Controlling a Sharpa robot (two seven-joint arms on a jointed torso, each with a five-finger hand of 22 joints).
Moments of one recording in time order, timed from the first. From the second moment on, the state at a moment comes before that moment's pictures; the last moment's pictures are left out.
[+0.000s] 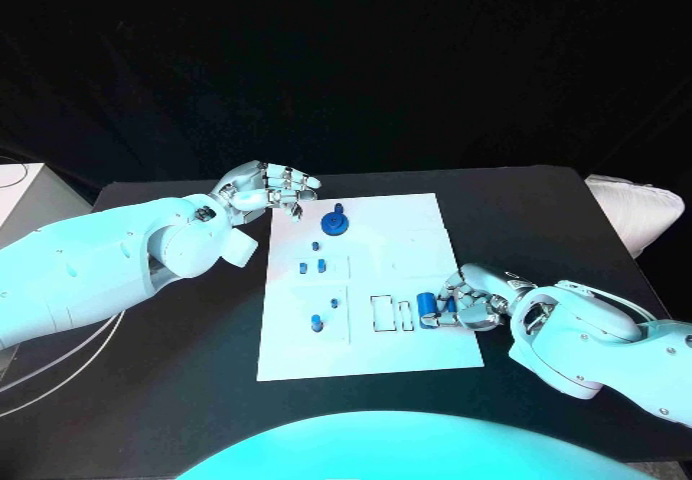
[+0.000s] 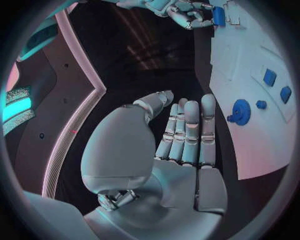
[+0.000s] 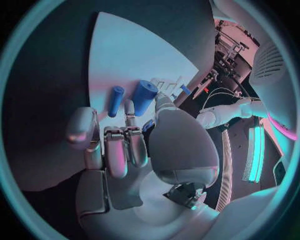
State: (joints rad) left arm 1.13 -0.85 -0.01 1.37 -0.26 0.01 0.31; left_hand 1.35 -0.20 0.52 -0.04 0.29 0.90 0.18 0.29 0.24 0.97 0.11 0.51 0.19 0.99 0.04 1.25 0.50 0.17 0.90 0.14 0.96 0.80; right arm 1.06 -1.05 -0.20 1.85 -1.37 -0.38 -0.39; right_hand 1.21 -0.14 -0.06 0.30 0.32 1.02 0.10 0.29 0.40 1.47 0.03 1.51 1.31 1.47 -0.04 1.55 1.31 0.12 1.38 0.07 1.11 1.18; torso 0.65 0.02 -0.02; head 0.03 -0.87
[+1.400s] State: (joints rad) left arm 1.13 -0.85 -0.01 1.38 -0.26 0.01 0.31; left_hand 1.35 -0.20 0.52 -0.04 0.29 0.90 0.18 0.29 0.24 0.97 0.11 0.51 0.19 0.99 0.04 1.25 0.50 0.17 0.90 0.14 0.96 0.80; right arm 1.05 -0.97 -0.19 1.80 -1.38 -0.44 -0.44; right_hand 1.38 -0.14 0.01 0.36 0.49 1.02 0.10 0.30 0.36 1.46 0.02 1.51 1.31 1.47 -0.04 1.55 1.31 0.12 1.39 0.06 1.10 1.20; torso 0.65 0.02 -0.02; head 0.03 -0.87
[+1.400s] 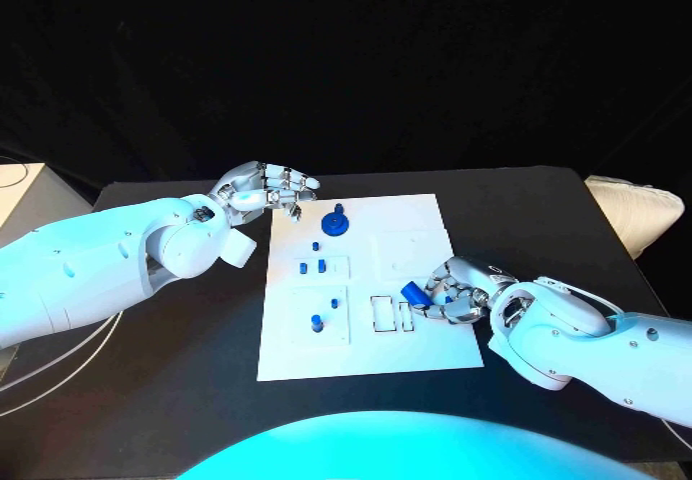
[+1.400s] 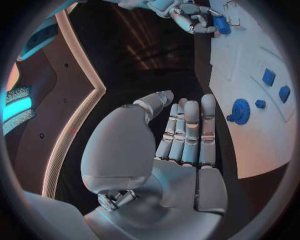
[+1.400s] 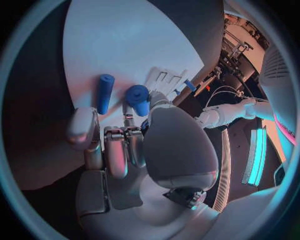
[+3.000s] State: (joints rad) left arm 1.13 -0.86 -0.01 1.38 -0.26 0.01 0.30; left_hand 1.35 -0.20 0.52 -0.04 0.29 0.90 0.18 0.29 0.24 0.97 0.11 0.51 0.19 0.99 0.04 1.25 0.50 0.17 0.90 0.14 0.96 0.80; right arm 1.09 -0.91 -0.20 1.85 -1.14 -0.42 -0.47; right_hand 1.23 -0.18 0.22 0.29 0.41 1.03 0.11 0.33 0.35 1.46 0.02 1.53 1.31 1.46 -0.05 1.55 1.31 0.12 1.39 0.06 1.11 1.23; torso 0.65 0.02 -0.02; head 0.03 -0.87
